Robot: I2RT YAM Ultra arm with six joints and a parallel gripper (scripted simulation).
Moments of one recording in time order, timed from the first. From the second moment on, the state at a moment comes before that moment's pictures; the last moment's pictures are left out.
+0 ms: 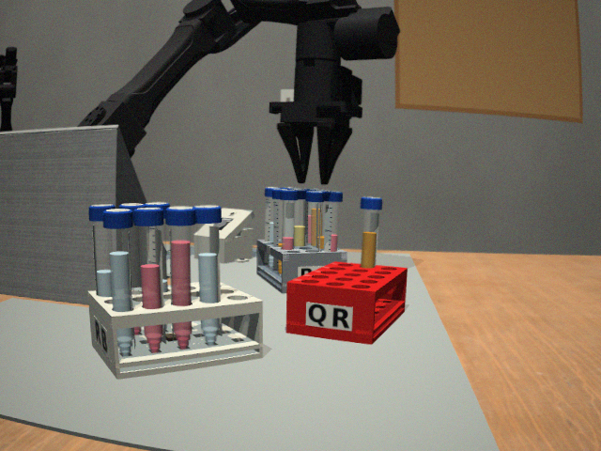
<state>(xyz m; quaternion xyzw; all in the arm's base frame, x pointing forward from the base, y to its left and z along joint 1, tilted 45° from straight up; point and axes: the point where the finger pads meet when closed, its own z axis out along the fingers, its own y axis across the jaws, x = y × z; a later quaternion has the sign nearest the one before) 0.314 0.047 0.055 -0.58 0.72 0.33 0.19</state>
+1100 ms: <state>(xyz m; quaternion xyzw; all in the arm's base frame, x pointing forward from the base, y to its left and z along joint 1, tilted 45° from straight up) 0.314 0.056 0.047 -0.57 0.73 0.32 0.20</state>
